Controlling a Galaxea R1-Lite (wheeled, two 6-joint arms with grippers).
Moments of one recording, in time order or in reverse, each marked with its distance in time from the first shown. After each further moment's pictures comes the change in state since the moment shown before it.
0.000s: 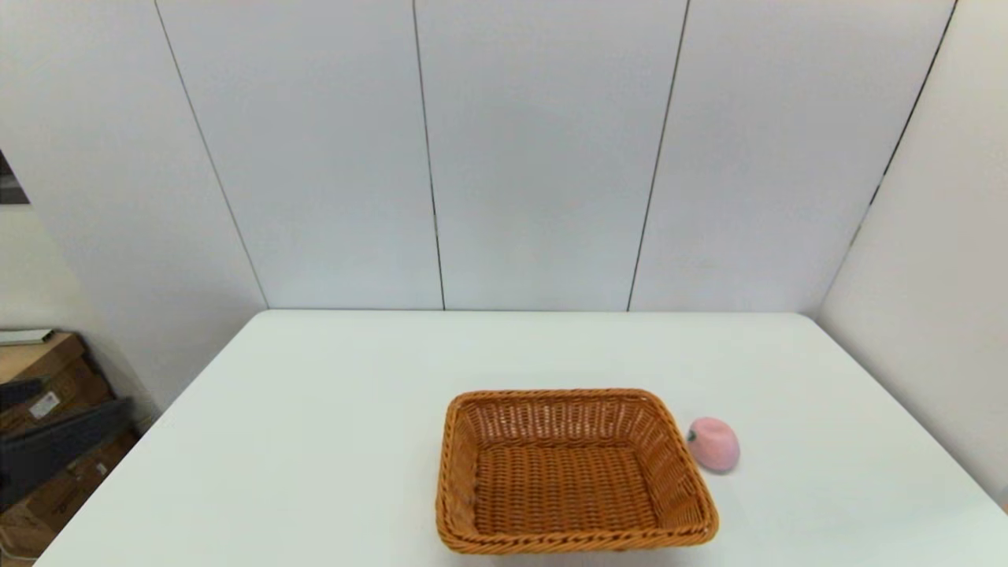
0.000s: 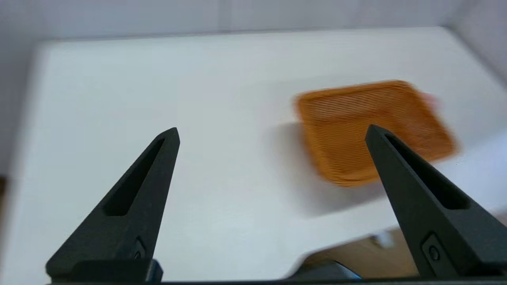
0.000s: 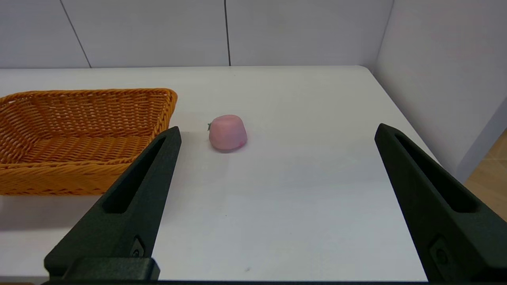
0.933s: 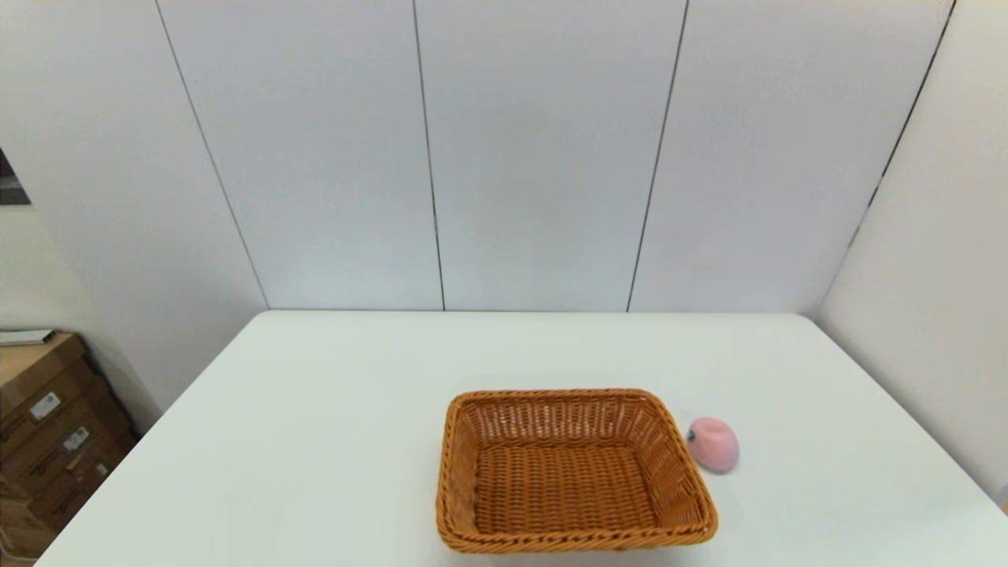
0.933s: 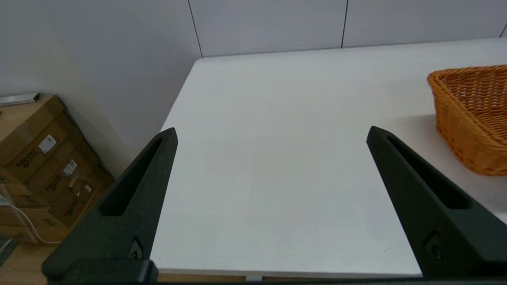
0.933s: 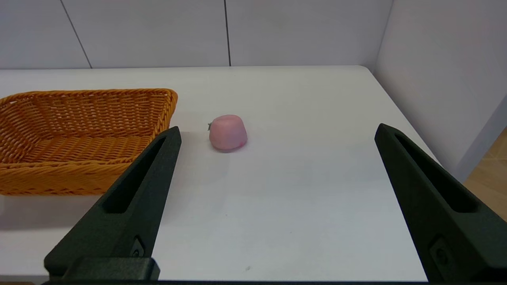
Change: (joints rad) left arm 0.291 -0.693 0.579 -0.127 0.020 0.199; right arm 0.000 0.000 0.000 0.001 0.001 0.001
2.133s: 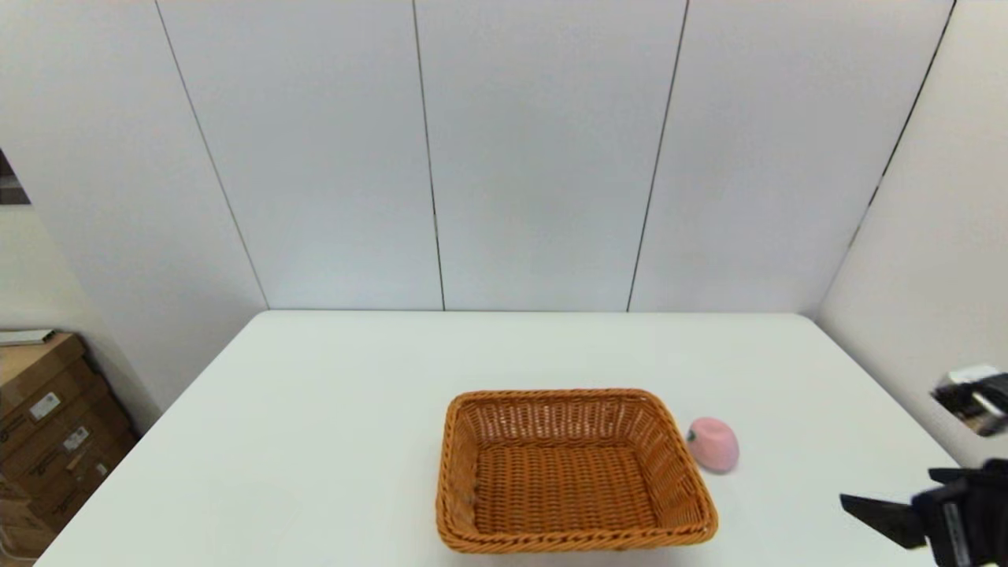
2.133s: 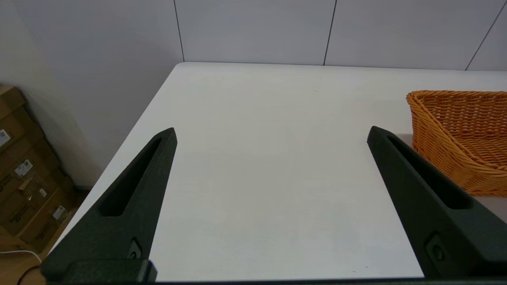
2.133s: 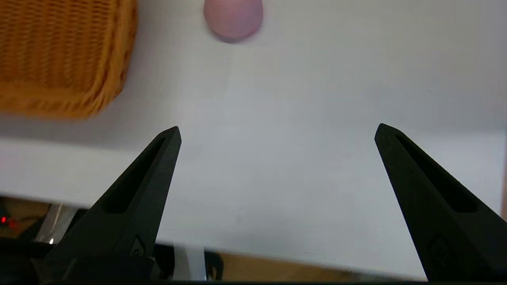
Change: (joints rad) left arm -0.003 -0.042 0.120 -0.127 -0.024 -0.110; right arm 0.022 1.237 -0.434 0.004 0.052 -0.146
